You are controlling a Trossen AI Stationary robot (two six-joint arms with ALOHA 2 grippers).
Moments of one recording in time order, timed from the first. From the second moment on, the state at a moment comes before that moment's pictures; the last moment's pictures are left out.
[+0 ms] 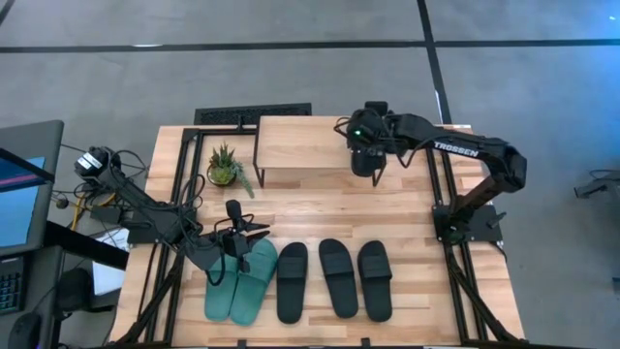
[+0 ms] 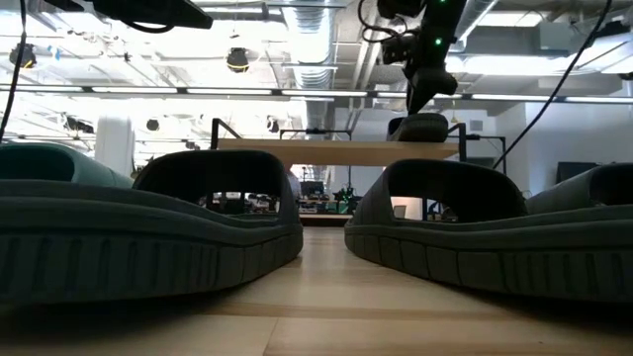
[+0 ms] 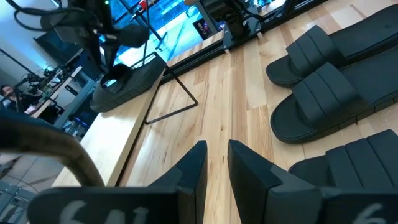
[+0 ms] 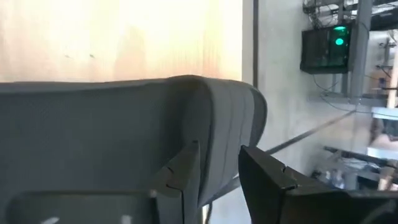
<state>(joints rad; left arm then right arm) -0.63 1.15 0.67 0.01 -0.92 0.18 -0.35 1.54 1.44 -0.98 0.54 -0.57</state>
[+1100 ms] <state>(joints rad) -0.63 1.15 0.67 0.01 -0.92 0.19 0.39 1.39 1.44 -1.34 0.53 0.14</state>
